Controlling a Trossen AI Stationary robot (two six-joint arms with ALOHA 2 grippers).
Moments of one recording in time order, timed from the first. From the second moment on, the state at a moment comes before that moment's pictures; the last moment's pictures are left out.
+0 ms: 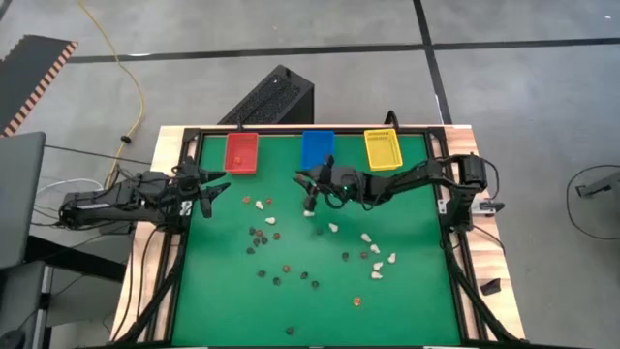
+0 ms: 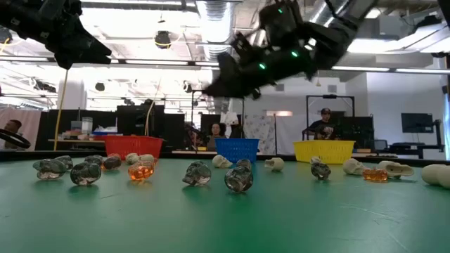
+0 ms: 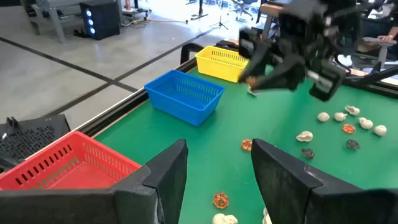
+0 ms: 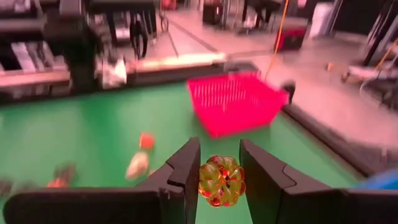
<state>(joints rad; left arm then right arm) 0.04 0.18 0.42 -0.44 -0.43 -0.19 -0.13 1.79 0.95 0.70 0.26 0.02</state>
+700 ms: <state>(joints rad) 0.04 0.18 0.42 -0.44 -0.43 -0.19 -0.25 1.89 1.14 0.77 0.17 0.05</state>
